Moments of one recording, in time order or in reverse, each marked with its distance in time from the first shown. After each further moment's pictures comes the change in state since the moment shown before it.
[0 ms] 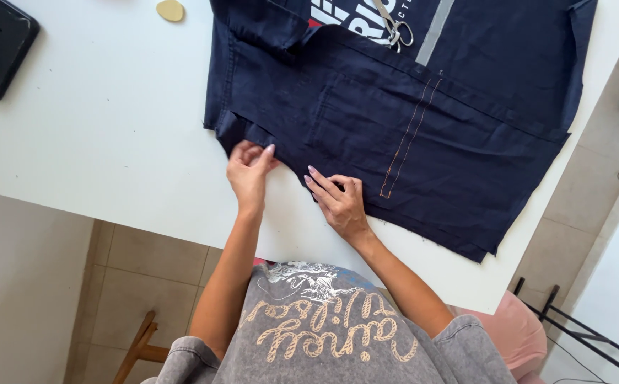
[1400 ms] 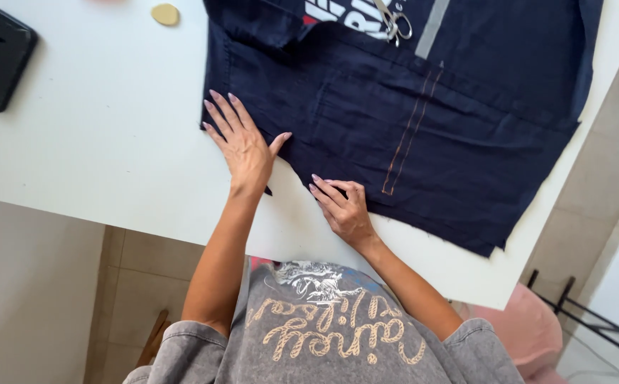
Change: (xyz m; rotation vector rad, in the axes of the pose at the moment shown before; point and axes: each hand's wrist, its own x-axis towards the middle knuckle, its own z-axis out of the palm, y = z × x) left_hand 0.006 0.094 0.043 1.638 -0.143 0.501; right_hand -0.021 -0.006 -0.004 0.062 -0.017 0.036
